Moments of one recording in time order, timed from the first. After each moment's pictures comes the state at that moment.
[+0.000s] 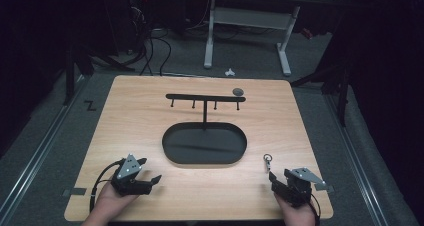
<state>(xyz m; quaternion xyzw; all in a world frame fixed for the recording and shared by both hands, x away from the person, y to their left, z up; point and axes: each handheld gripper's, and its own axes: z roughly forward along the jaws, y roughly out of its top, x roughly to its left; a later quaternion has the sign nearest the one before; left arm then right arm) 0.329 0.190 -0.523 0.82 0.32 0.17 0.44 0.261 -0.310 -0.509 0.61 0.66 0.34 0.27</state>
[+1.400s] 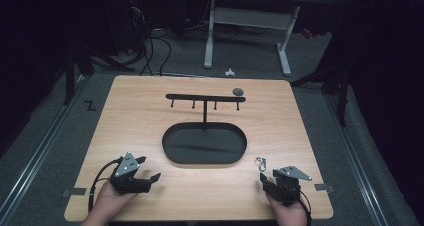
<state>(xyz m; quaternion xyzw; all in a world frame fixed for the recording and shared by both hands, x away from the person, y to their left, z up) 0.331 0.191 -0.521 0.83 0.32 0.16 0.44 0.273 -0.284 -0.519 0.59 0.70 0.33 0.23</state>
